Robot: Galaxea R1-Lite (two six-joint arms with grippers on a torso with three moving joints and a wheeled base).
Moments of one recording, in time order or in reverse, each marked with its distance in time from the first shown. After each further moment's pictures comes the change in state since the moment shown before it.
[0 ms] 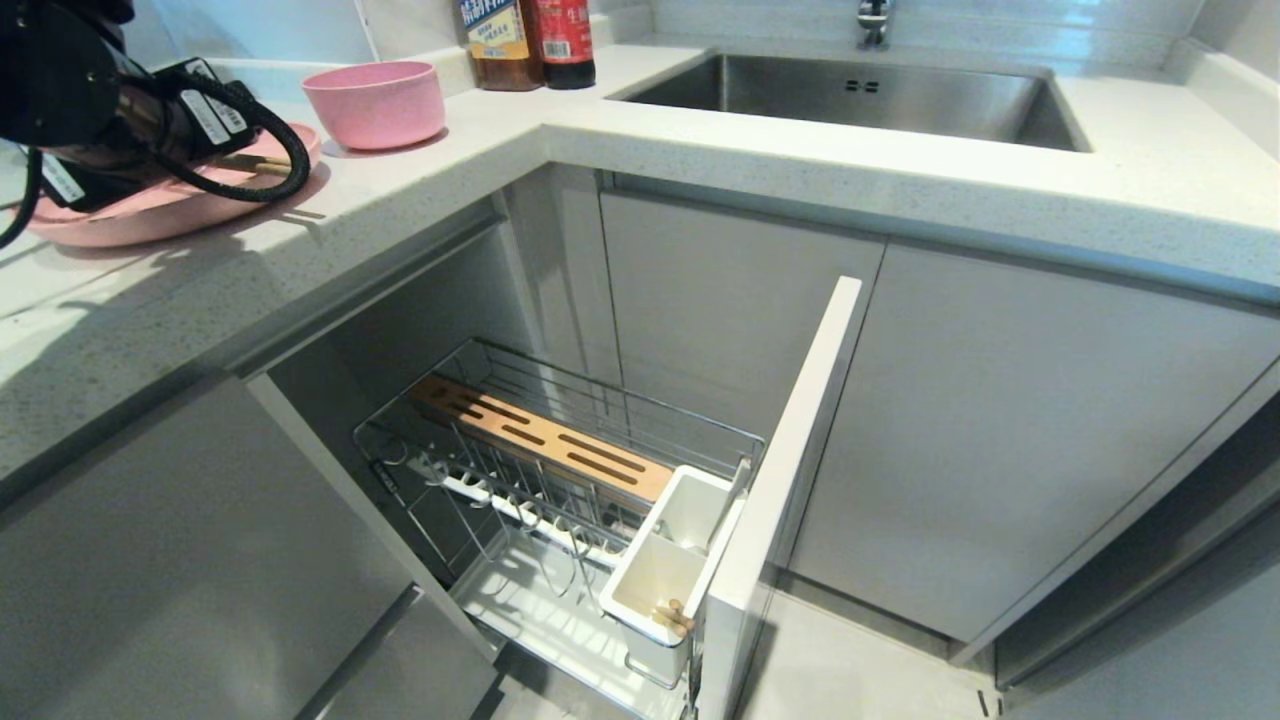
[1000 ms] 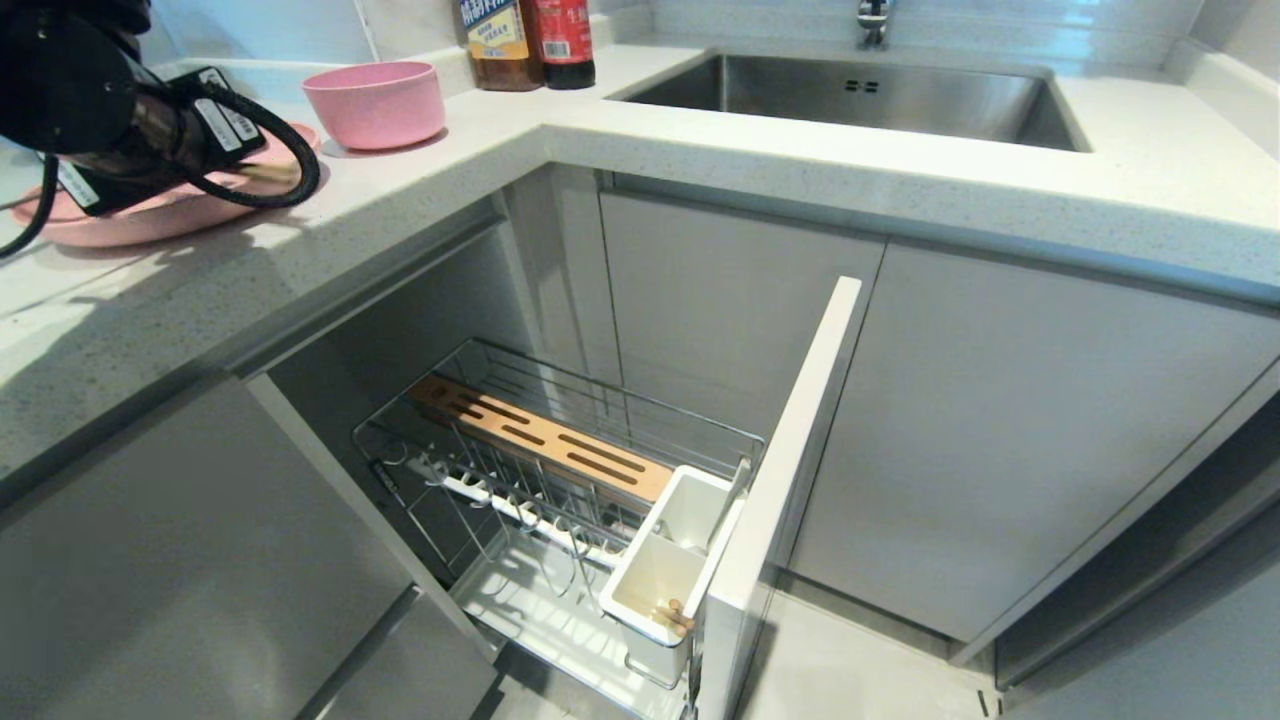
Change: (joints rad) left arm 0.001 0.016 -0.001 -0.003 -0.012 0.001; right arm 0.000 0.000 0.000 0.000 0.000 0.000
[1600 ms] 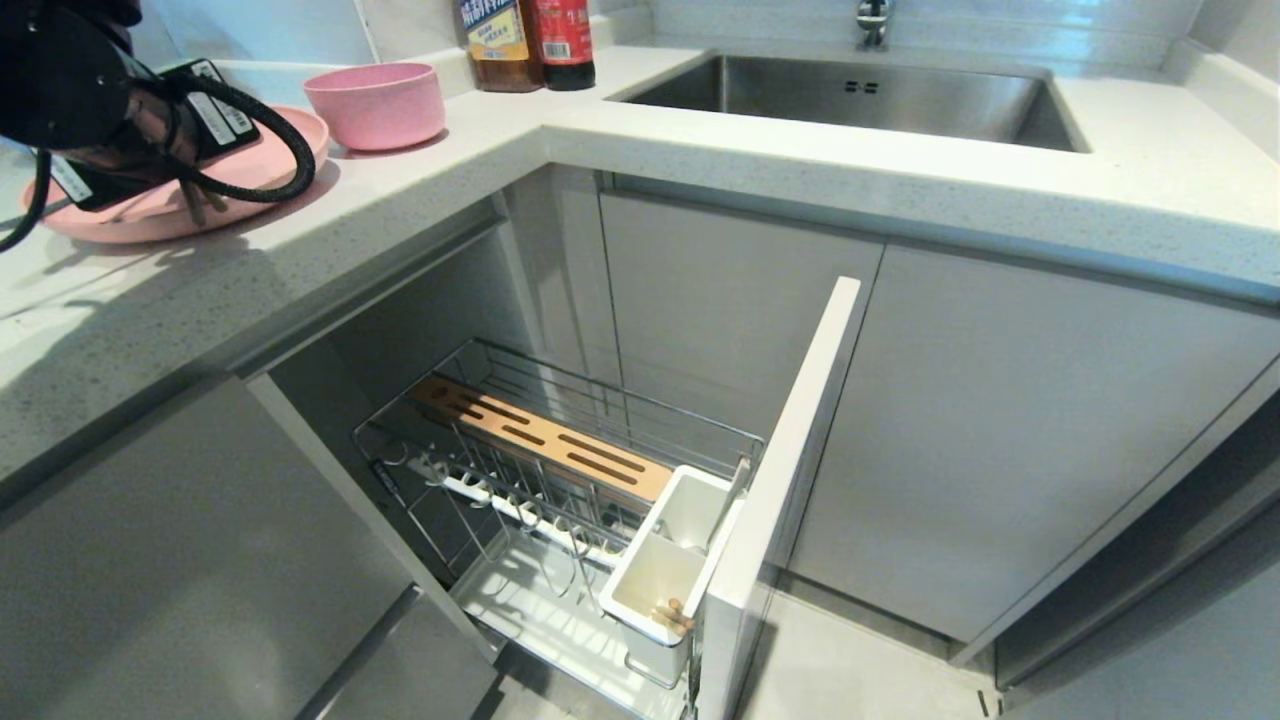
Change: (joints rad) left arm 0.009 -0.006 0.002 -0.018 0.005 0.009; right arm 0.000 0.000 0.000 0.000 0.000 0.000
